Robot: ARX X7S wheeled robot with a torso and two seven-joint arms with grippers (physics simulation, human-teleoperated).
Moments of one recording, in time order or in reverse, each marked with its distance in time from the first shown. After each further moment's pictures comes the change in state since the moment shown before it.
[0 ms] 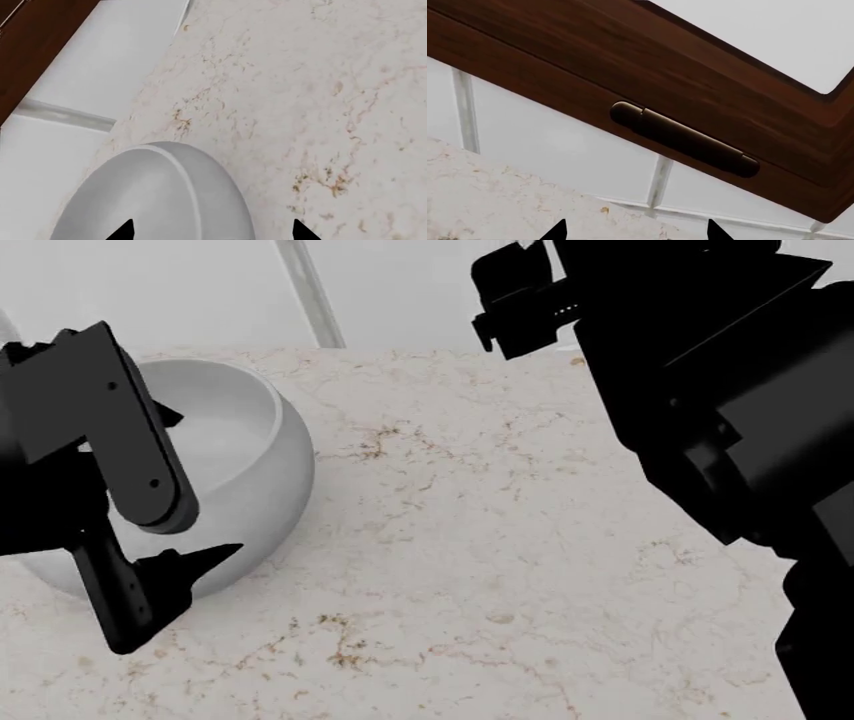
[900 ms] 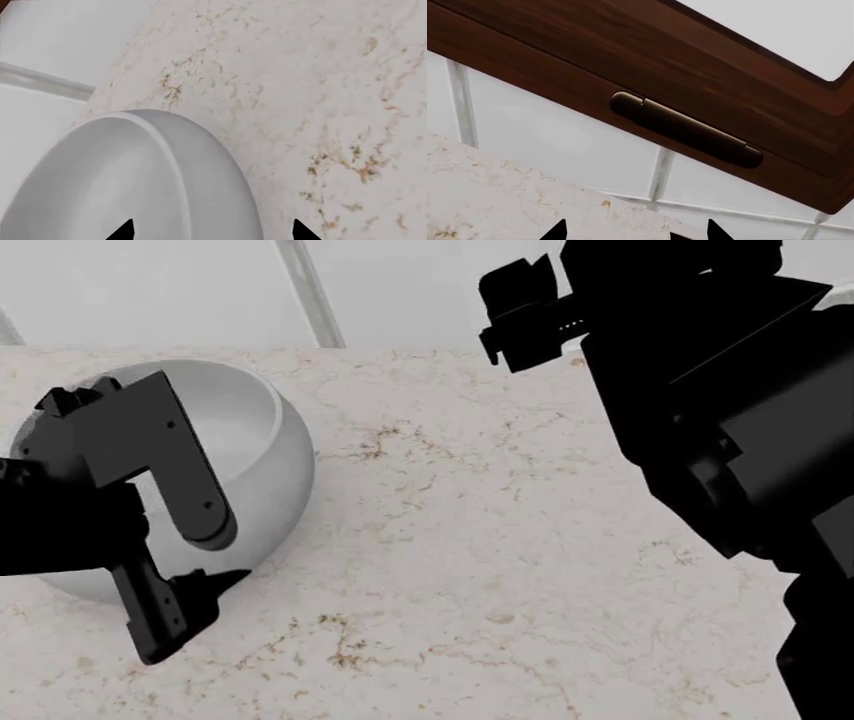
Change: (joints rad) left arm 0.056 0.057 0.126 -0.157 0.110 0.088 0.030; right arm -0.030 0.009 0.003 0.008 0.000 -0.023 0.001
